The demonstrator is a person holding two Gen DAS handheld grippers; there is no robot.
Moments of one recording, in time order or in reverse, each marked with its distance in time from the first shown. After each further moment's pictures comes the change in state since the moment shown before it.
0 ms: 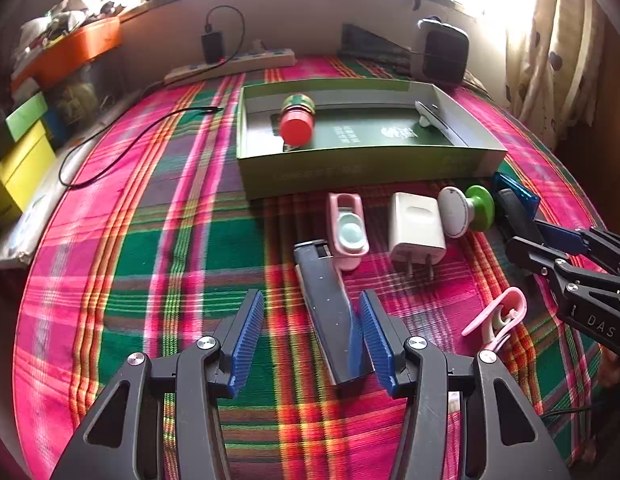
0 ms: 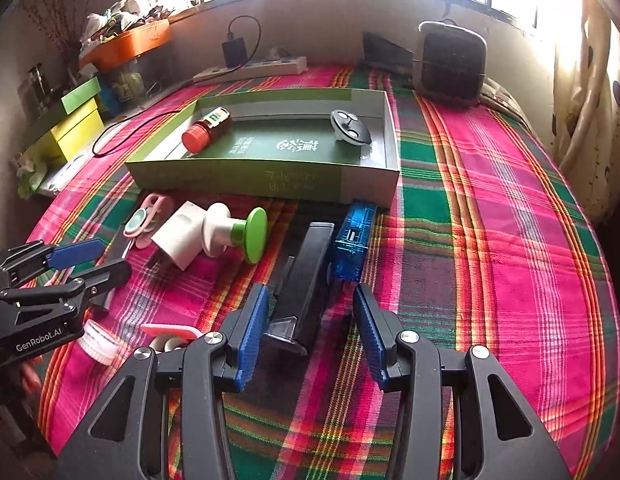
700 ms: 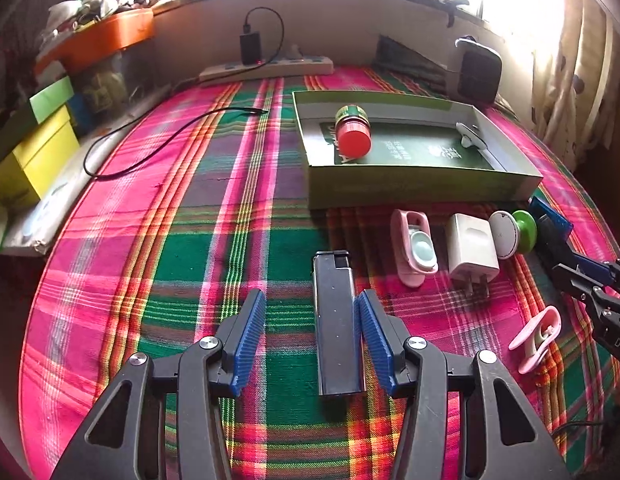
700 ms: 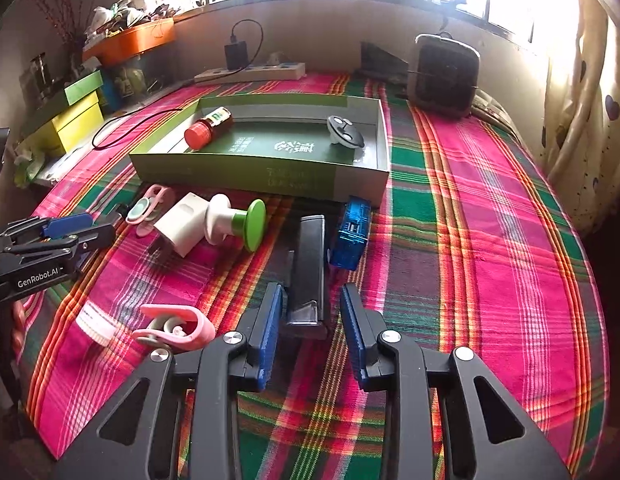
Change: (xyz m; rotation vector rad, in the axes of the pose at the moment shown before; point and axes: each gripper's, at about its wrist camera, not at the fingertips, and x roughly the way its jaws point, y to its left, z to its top) left arm 0.005 0.033 0.003 -0.058 -0.036 0.048; right arm -0.009 0.005 -0.007 -0.027 -0.016 -0.028
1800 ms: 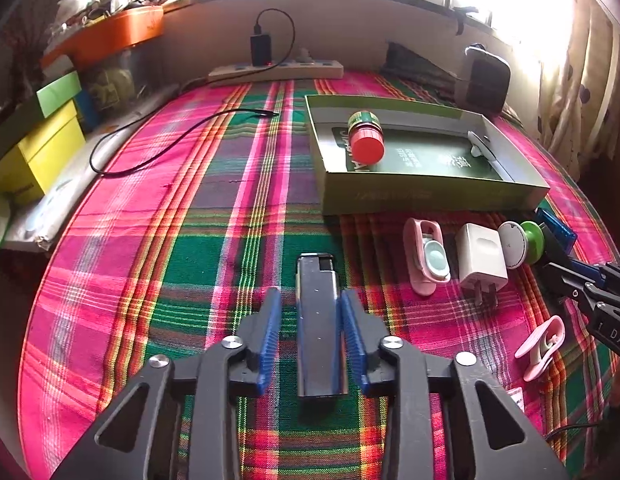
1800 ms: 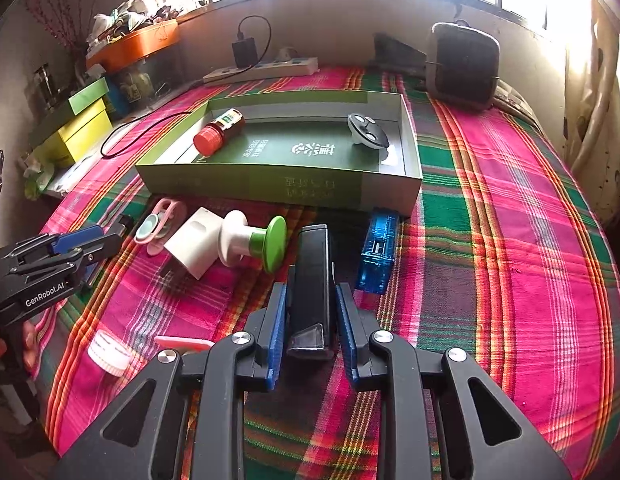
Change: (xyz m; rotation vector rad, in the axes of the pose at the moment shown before) left arm -0.001 0.007 0.003 -0.027 -0.009 0.007; right arm 0.015 0.002 0.012 0.035 0.017 0.069
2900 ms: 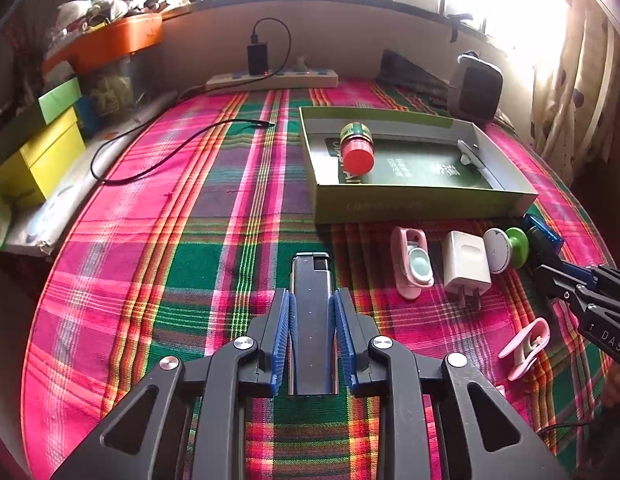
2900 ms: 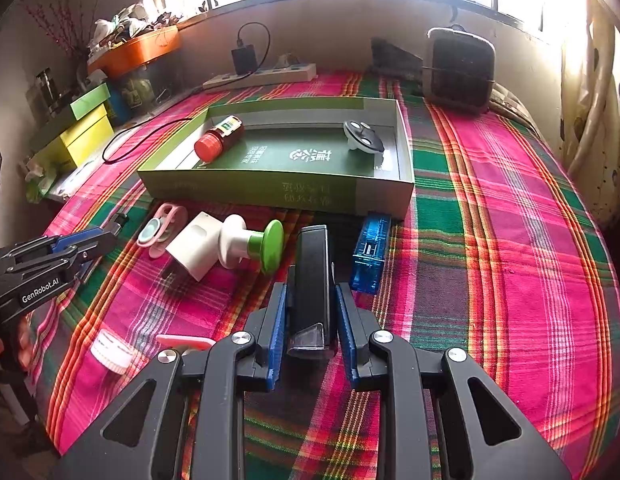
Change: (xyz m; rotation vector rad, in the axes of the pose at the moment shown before) left arm -0.014 -0.003 0.002 0.000 -0.023 -0.018; right arm -0.006 -0.001 -0.001 -0.001 -0.024 0.007
